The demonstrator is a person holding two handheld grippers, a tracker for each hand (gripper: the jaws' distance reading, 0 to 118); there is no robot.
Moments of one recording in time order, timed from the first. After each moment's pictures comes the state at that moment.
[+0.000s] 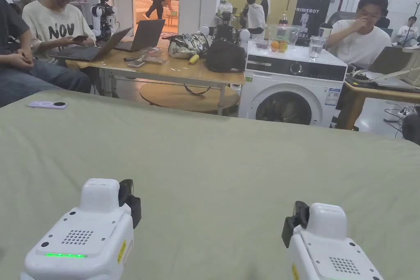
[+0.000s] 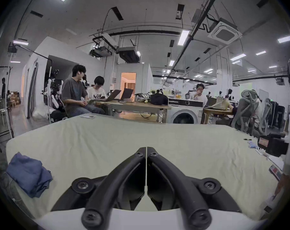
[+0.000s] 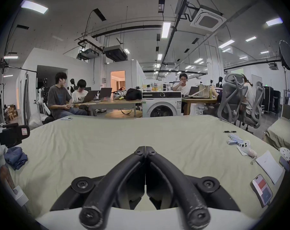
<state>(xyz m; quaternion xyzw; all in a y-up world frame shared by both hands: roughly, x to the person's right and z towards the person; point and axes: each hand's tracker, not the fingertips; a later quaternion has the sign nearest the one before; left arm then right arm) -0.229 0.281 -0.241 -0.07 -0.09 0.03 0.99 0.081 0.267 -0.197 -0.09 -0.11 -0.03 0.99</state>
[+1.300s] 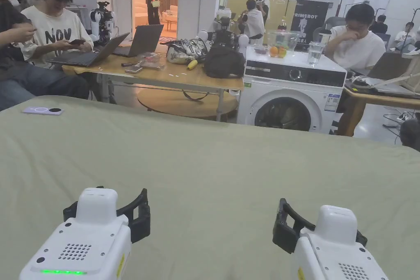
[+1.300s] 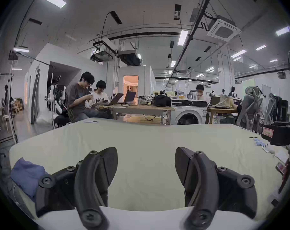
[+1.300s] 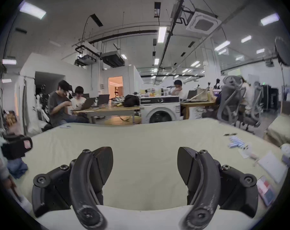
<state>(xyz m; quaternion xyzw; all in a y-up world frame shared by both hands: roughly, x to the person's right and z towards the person) -0.222 0.279 -0.253 -0.06 -0.07 0.01 1.00 0.090 0.278 -0.211 -0.06 -0.11 -0.06 0.99</state>
